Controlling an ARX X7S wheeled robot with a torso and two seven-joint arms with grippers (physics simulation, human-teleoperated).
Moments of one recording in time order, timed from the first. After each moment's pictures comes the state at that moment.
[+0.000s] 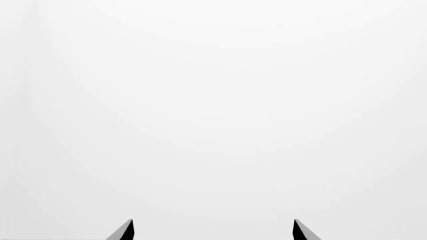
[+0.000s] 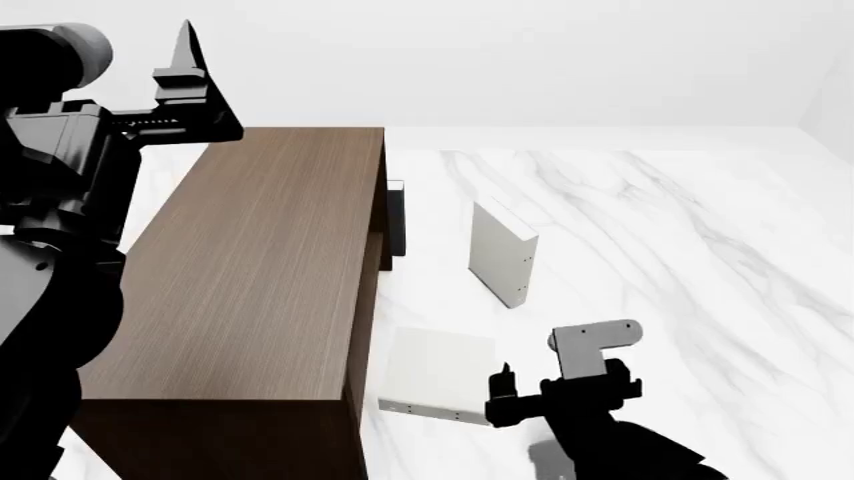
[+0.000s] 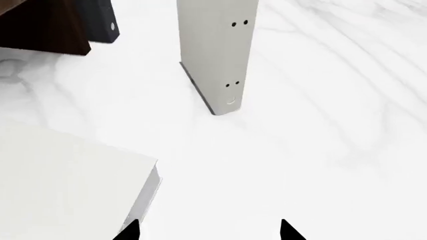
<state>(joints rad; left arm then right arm) -0.78 -0.41 -0.02 0.54 -0.62 -0.81 -0.34 0.44 0.44 -0.54 0.04 0.74 0.59 0.41</state>
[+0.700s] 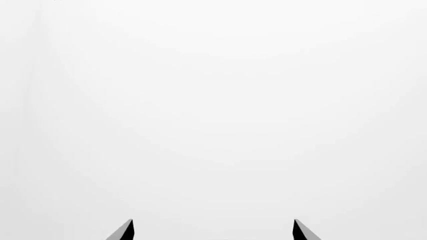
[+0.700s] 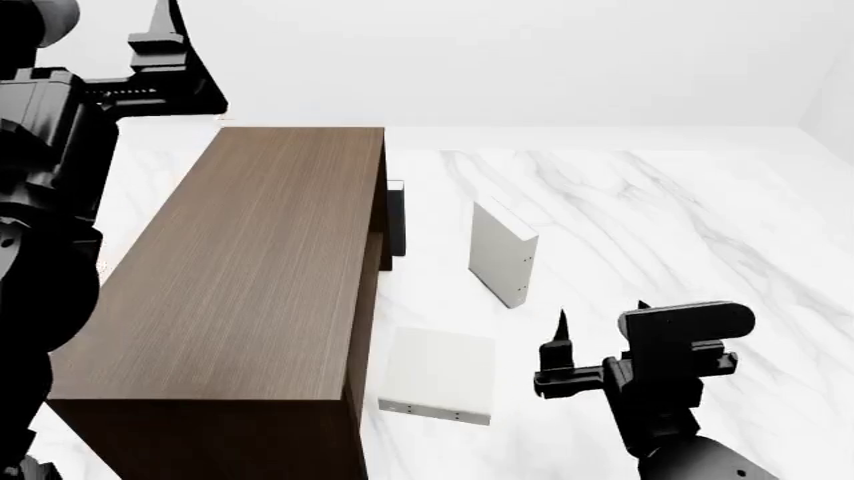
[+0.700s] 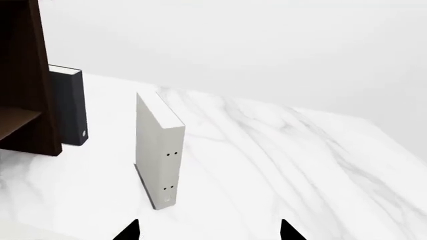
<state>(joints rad) -0.86 -0.44 -0.03 0.54 -0.66 -0.86 -0.36 0.30 0.65 -0.43 -0.42 0.69 0.55 0.60</state>
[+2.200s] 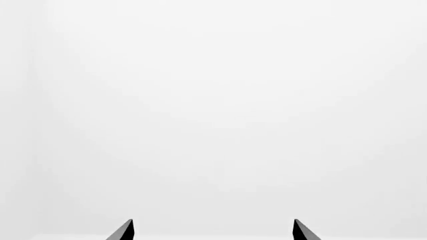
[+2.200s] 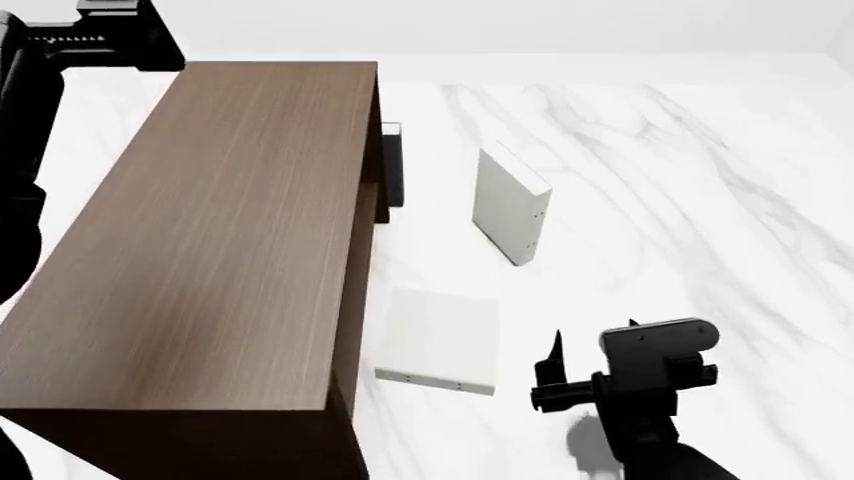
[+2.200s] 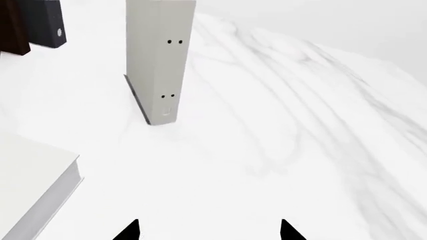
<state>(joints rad) -0.99 -0.51 -0.03 0.49 -0.70 -0.94 -0.36 0.30 0.60 -0.51 -0.21 0.56 0.44 0.53</state>
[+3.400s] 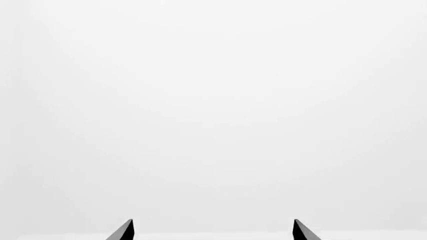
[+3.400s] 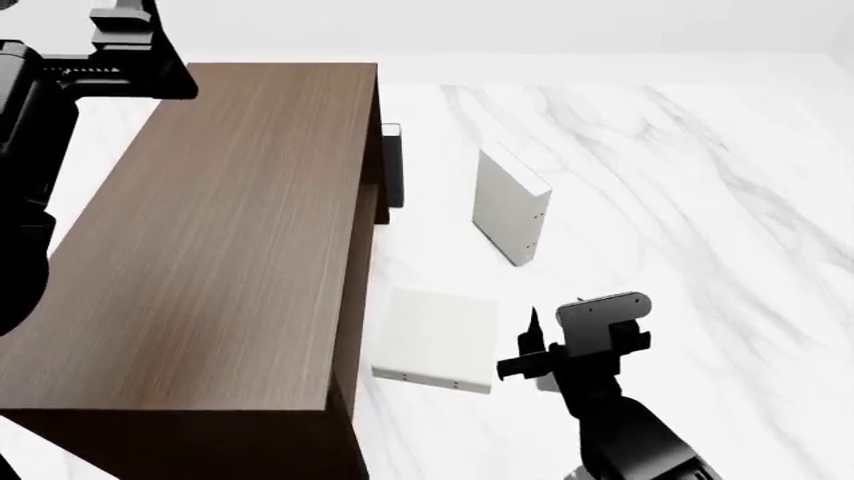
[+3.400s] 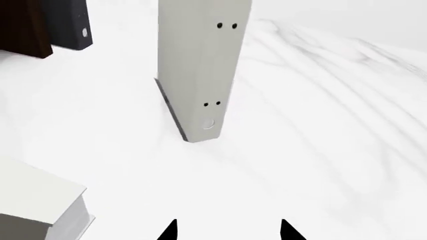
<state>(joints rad) -0.93 -0.53 -0.05 0.54 -0.74 -0.92 -0.35 0.52 0.39 -0.61 0.37 0.46 0.13 0.27</state>
